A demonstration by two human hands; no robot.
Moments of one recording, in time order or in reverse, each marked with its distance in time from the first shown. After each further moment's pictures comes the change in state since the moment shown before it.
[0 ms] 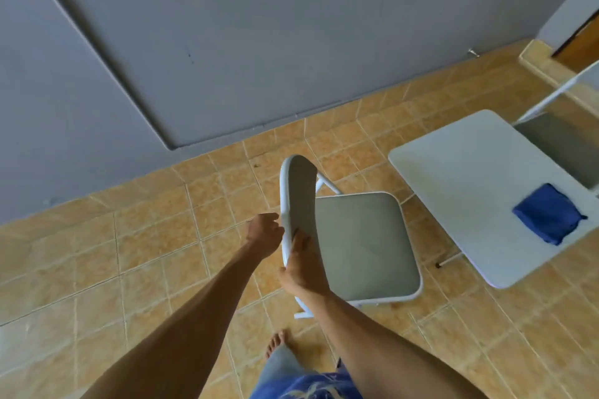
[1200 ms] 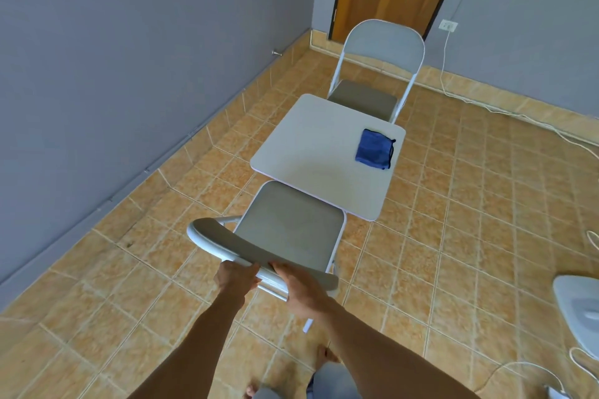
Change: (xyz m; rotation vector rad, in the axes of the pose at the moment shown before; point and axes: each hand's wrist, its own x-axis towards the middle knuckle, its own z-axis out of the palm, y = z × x) left_hand -0.010 0.042 0.153 -0.120 -0.247 -0.056; right_hand -0.052 0.167 -0.050 0.172 0.186 0.123
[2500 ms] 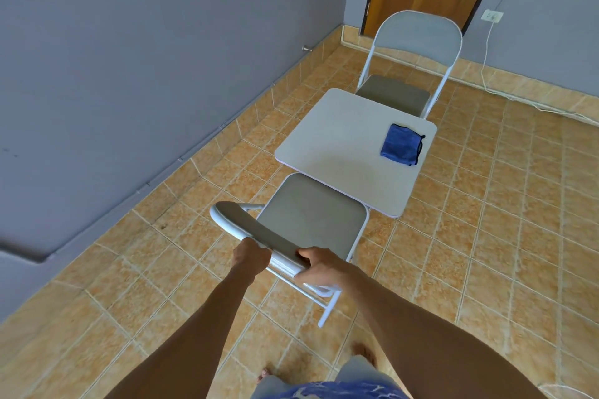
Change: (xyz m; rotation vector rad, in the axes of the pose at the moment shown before) left_hand -0.030 0.018 -0.011 0.488 -0.036 0.141; right_hand 0.004 0.016 -0.030 0.154 -0.243 0.083
